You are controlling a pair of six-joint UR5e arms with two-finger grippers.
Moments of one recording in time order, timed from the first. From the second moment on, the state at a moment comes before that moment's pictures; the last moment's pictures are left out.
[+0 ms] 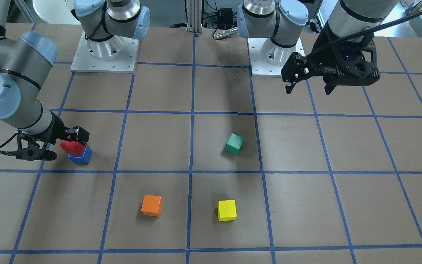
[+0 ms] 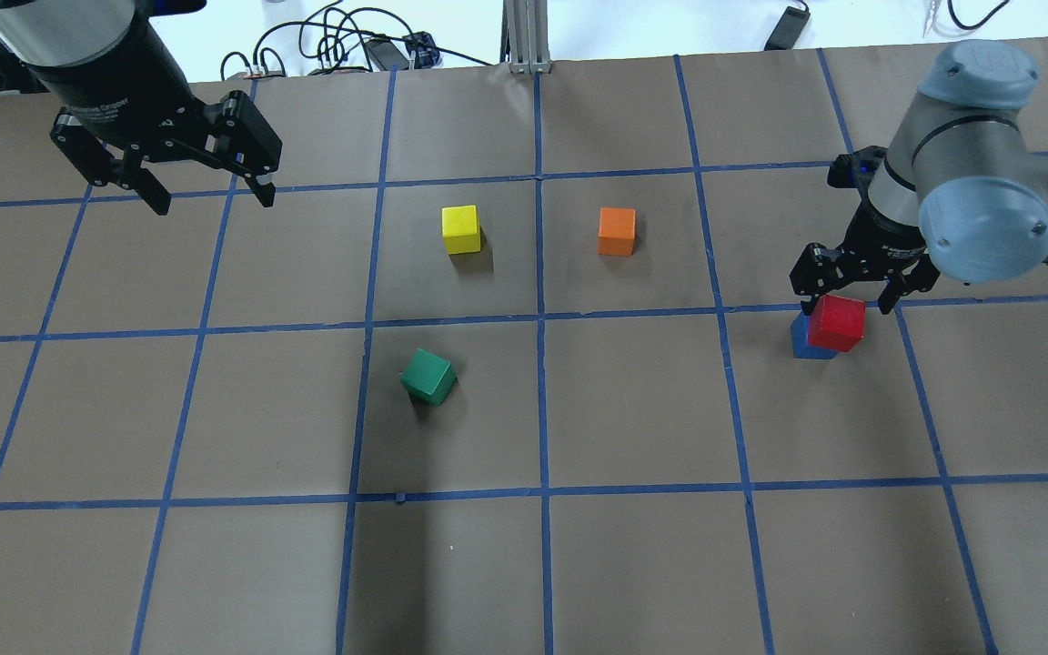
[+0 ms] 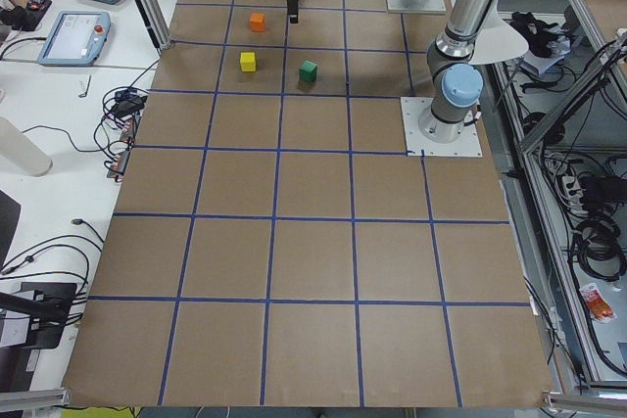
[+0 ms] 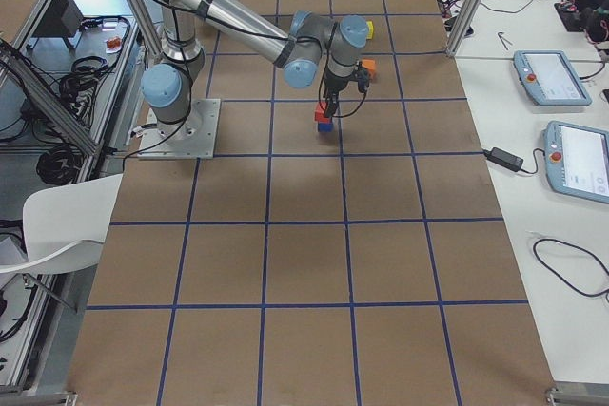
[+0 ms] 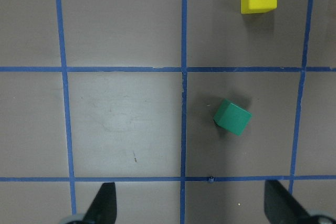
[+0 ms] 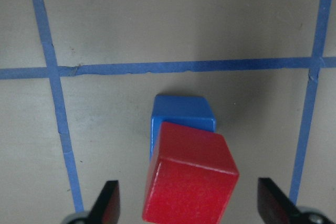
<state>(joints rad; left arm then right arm) -1.52 -1.60 -1.45 -1.69 1.56 0.03 1.34 -1.35 1.88 -1.93 -1.60 -0.20</state>
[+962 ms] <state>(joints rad) -1.52 -1.60 -1.45 -1.69 1.56 0.03 1.38 -1.42 1.52 -1.47 -1.61 -0.12</state>
